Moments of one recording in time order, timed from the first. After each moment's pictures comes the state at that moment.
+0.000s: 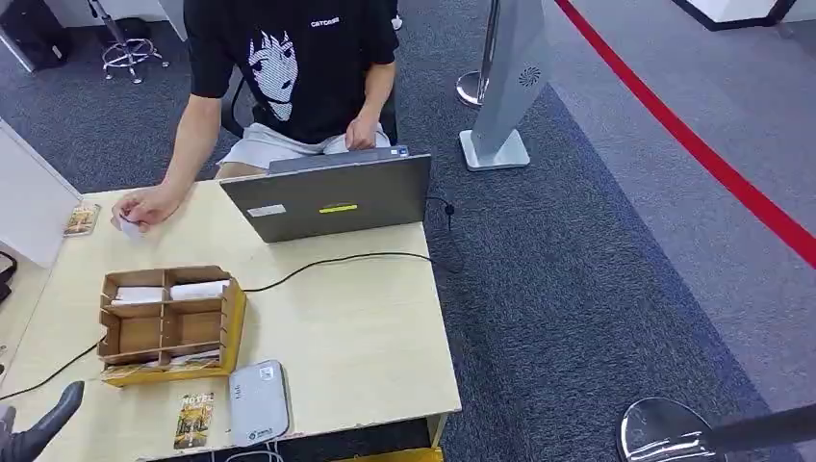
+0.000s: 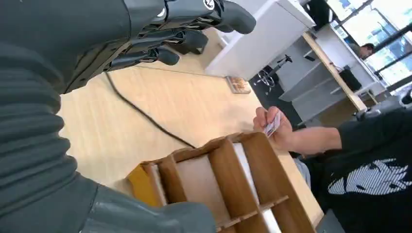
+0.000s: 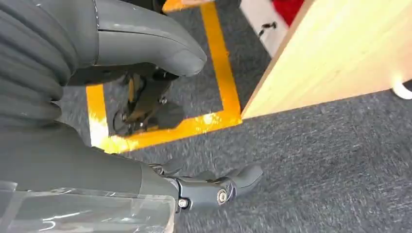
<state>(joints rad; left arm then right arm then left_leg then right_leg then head) 0.14 -0.03 0.46 -1.78 -0.31 -0.19 -0.30 0.13 0.23 -0.64 -0.60 0.44 0.13 -0.49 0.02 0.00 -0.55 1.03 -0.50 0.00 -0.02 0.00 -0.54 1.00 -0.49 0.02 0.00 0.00</state>
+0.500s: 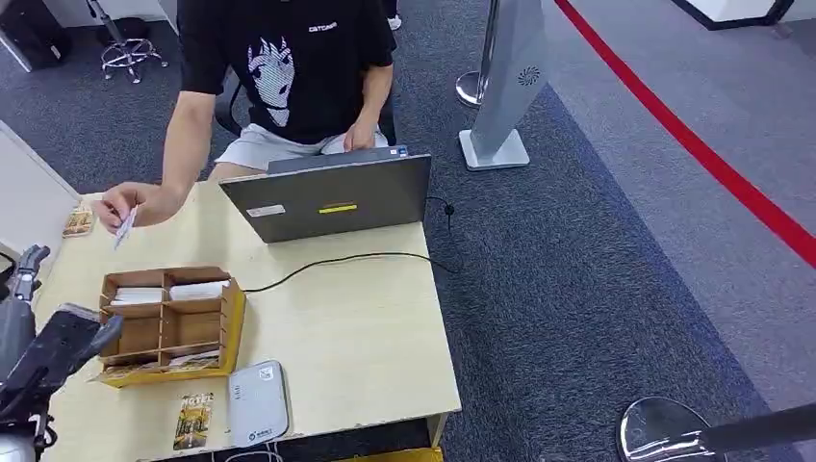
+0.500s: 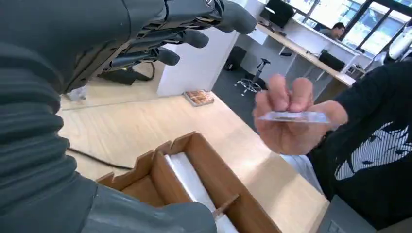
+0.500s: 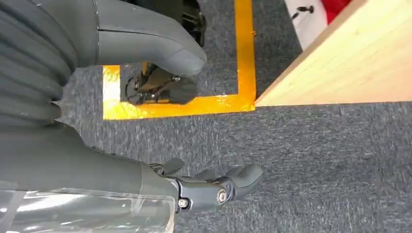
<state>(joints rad) -0.08 0.10 0.21 -1.75 -0.59 -0.15 -0.10 0.08 0.24 -0.66 -0.53 0.67 0.01 -0.53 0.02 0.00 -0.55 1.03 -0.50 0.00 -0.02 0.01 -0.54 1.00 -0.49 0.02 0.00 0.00</state>
